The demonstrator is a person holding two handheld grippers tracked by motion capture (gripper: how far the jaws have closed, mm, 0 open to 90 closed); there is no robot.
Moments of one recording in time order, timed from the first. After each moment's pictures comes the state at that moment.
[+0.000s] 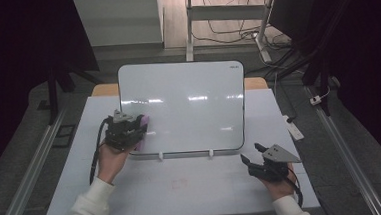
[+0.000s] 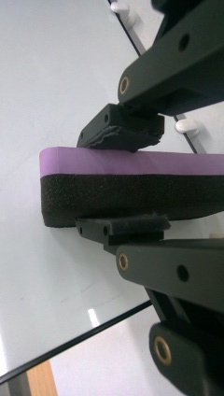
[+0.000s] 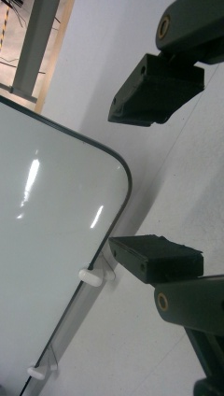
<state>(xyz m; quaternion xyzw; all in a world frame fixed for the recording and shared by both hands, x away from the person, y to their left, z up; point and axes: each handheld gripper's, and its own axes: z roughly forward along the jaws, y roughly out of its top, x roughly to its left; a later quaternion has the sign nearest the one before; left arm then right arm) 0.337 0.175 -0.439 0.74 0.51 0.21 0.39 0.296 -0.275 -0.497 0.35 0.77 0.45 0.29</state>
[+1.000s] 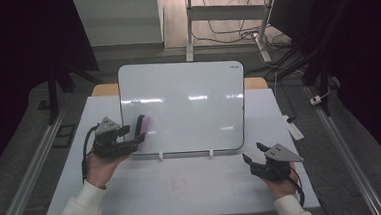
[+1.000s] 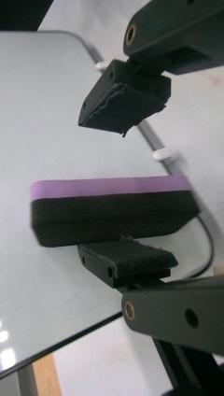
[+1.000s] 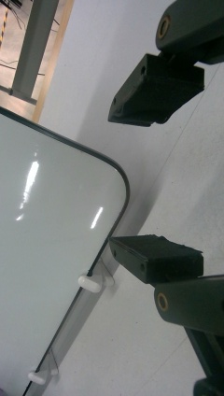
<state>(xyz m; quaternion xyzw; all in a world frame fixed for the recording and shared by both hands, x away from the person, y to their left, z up) 0.301 0.205 -0.436 0.75 0.46 0.18 0.45 0.298 -0.281 -0.497 0.35 0.77 0.45 0.29</state>
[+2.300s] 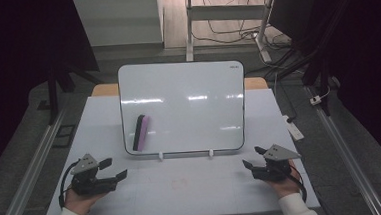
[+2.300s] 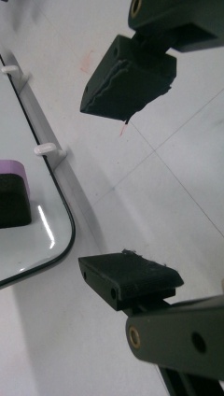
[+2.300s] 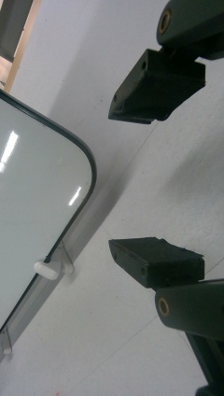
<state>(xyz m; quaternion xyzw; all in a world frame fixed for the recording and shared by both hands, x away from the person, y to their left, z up) 0.240 0.256 -0.505 0.77 0.45 0.15 0.44 0.308 -0.292 -0.509 0.31 0.82 0.42 0.24</state>
